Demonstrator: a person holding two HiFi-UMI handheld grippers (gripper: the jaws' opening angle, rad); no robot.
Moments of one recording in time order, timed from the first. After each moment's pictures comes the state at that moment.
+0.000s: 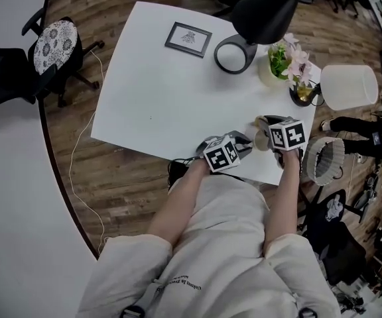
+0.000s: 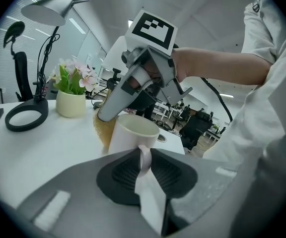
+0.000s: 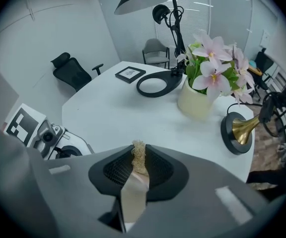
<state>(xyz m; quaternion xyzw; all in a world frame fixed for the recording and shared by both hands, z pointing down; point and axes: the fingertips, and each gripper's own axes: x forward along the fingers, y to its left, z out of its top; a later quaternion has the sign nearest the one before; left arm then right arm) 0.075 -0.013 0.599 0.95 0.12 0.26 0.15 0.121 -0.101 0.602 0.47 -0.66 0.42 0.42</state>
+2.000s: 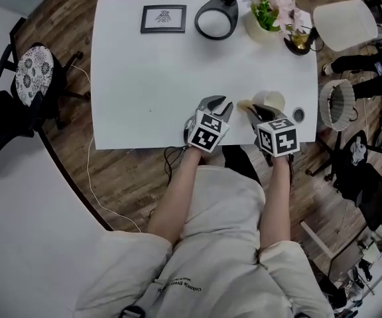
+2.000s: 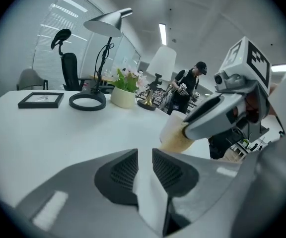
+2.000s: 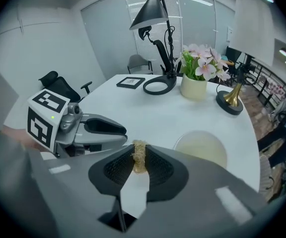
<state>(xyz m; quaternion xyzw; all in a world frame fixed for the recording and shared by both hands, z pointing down) -0.013 -0.091 0.624 0.93 -0.07 0.29 0.20 0.026 -0.042 0.594 0.58 -0.62 0.42 0.31</state>
